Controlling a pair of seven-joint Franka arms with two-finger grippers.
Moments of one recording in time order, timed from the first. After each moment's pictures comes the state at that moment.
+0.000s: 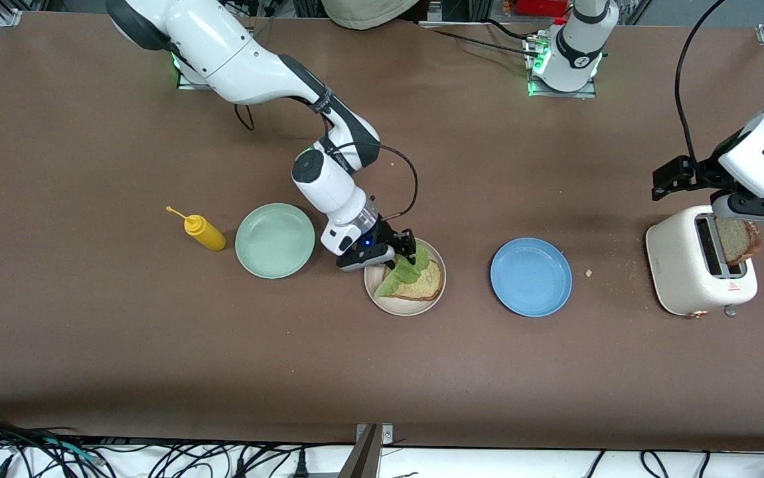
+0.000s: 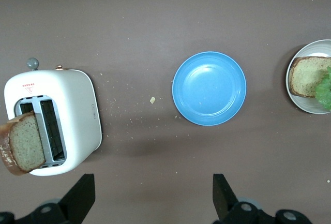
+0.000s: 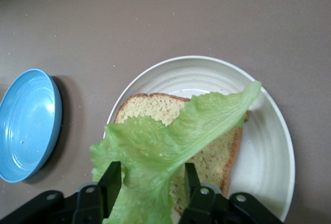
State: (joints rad) left arm 0.02 0.12 -0.09 -1.52 0.01 1.61 0.03; right arm 0.53 0.88 0.26 -1.53 0.16 2.98 0.42
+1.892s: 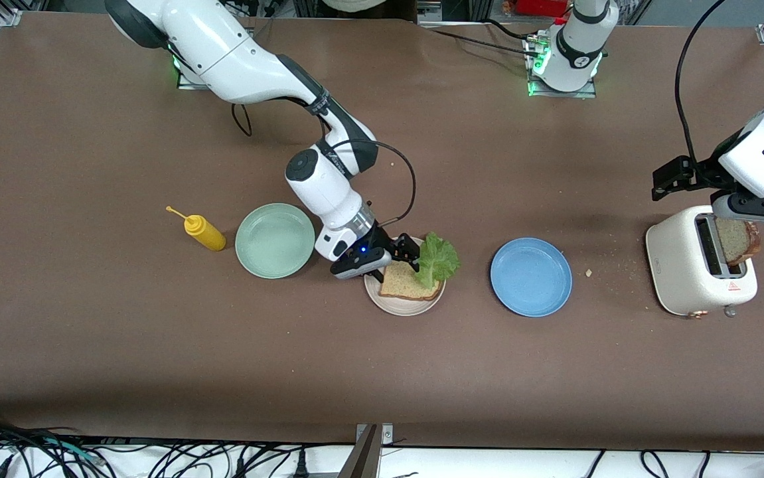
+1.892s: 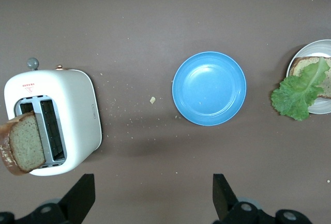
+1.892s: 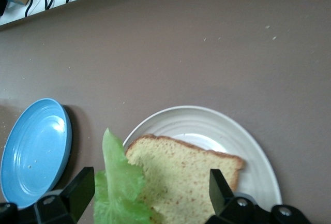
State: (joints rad) left arm 0.02 0.12 -0.09 -1.52 0.01 1.61 0.03; right arm 0.53 0.87 0.21 -1.48 0.15 3.00 0.38
